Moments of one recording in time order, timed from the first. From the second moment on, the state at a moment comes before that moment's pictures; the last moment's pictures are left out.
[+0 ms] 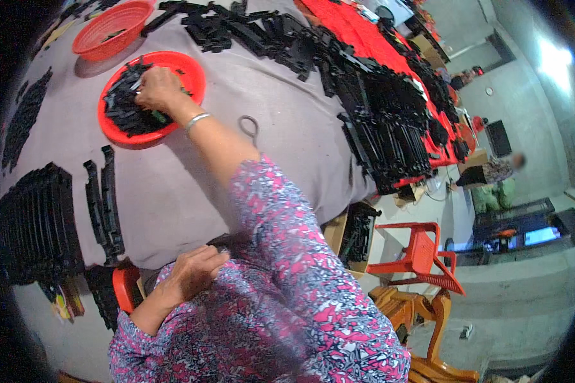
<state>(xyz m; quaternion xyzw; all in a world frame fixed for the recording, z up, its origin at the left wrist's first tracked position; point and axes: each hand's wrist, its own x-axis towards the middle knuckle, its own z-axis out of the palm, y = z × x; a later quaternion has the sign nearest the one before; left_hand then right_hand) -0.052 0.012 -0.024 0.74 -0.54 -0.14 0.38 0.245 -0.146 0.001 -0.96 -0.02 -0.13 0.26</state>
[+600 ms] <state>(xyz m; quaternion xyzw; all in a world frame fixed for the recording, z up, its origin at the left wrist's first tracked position) -0.056 0.016 -0.047 0.71 -0.57 -0.09 0.39 0.219 -0.220 0.018 -0.84 -0.02 0.04 0.54</state>
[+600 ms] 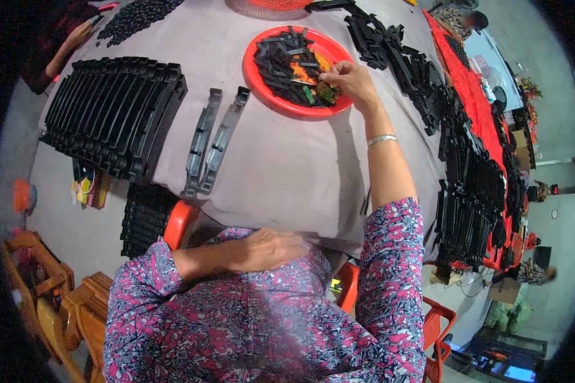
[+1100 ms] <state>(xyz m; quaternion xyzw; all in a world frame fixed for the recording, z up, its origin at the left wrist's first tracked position) -0.056 0.018 -0.048 0.70 -0.57 -0.10 0.41 0.187 -0.187 0.017 -0.97 -0.10 0.00 0.22</state>
